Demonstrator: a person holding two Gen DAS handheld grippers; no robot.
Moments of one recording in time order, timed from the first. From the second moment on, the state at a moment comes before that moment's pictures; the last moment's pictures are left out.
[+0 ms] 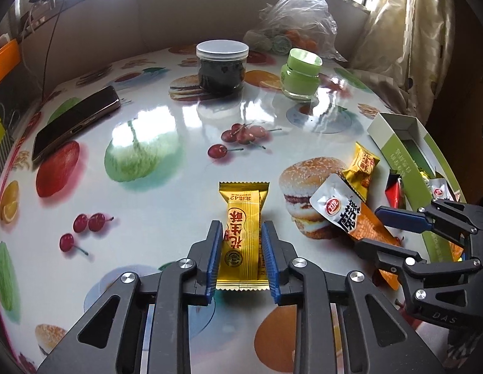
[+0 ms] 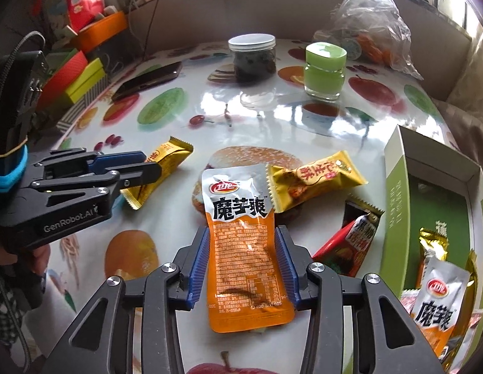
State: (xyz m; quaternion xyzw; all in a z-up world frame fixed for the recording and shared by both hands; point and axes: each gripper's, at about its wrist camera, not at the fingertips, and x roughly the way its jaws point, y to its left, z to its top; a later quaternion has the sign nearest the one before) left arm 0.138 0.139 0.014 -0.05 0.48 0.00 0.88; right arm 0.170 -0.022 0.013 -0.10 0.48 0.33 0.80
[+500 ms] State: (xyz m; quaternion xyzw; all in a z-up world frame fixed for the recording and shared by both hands) left arm 0.146 0.135 0.004 -0.05 0.49 0.02 0.87; right arm 0.156 -0.026 0.020 -0.08 0.48 0.34 0.81
